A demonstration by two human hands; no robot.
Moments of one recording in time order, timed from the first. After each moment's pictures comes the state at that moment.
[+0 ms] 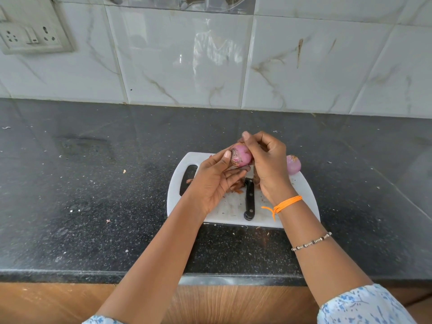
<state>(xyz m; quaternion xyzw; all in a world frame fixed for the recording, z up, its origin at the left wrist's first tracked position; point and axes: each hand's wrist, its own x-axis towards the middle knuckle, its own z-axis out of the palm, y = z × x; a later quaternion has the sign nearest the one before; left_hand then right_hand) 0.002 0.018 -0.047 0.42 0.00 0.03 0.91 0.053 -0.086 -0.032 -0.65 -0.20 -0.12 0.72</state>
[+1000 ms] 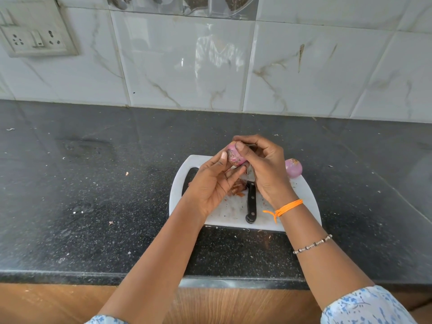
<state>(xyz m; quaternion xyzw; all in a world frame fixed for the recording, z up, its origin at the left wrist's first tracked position) -0.001 0.023 -0.044 0.34 -0.02 0.03 0.94 0.050 -0.087 -0.032 -0.60 -0.29 -0.05 0.74</state>
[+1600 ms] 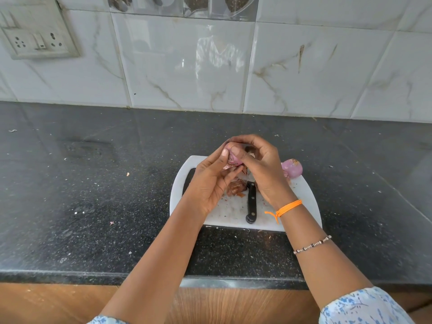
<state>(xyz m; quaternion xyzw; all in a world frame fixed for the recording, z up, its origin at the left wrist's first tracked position) 0.000 0.025 -0.045 0.39 -0.02 0.06 0.92 0.051 -0.089 -0.035 -0.66 -0.30 -0.07 0.68</state>
